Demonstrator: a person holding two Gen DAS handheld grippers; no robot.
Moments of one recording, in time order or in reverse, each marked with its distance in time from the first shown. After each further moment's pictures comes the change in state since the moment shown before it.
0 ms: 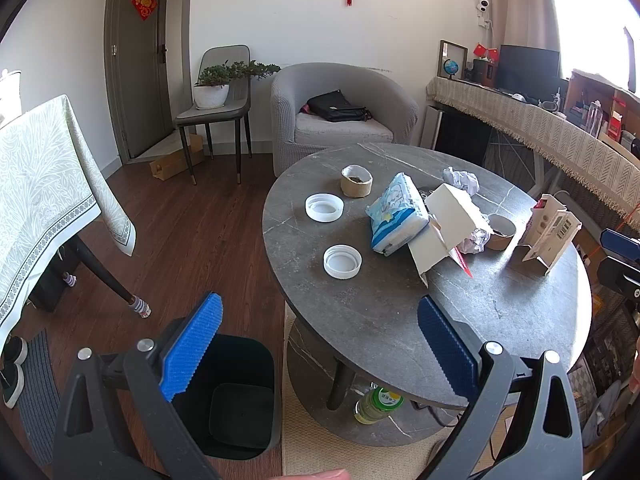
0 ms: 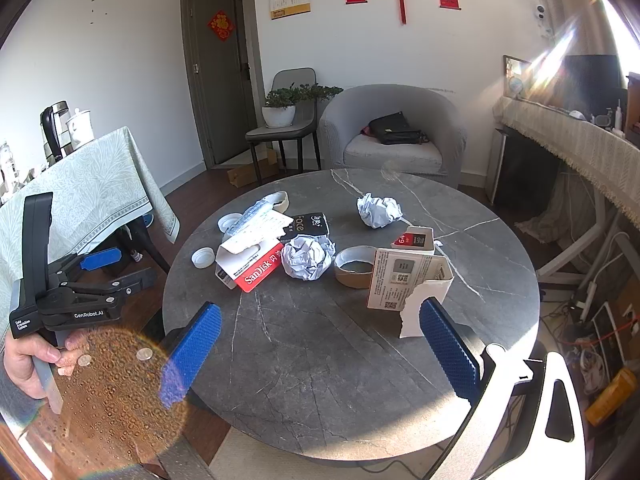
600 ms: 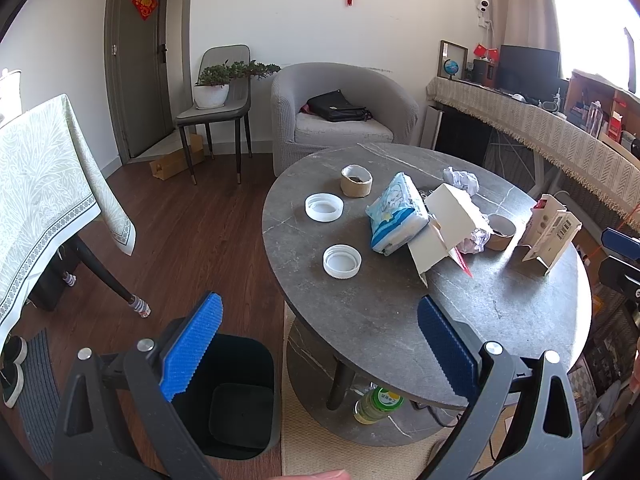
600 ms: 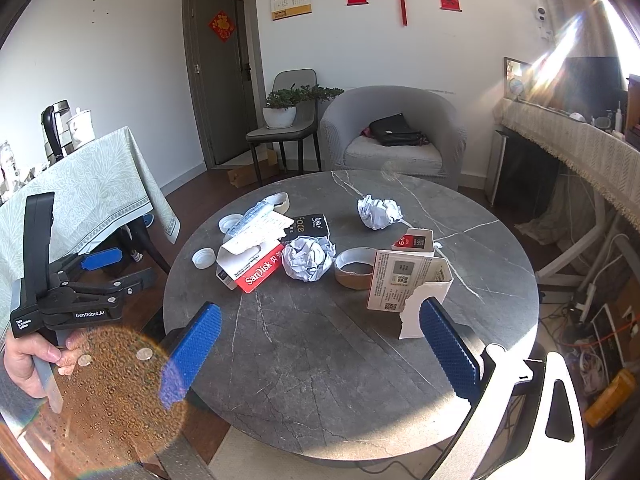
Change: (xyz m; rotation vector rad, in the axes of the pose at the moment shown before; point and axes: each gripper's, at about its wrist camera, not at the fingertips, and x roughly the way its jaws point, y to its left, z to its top) left arm 0.000 0.001 0.000 -0.003 0.000 -0.002; right arm -0.001 0.000 0.000 -0.002 -0.004 -0.003
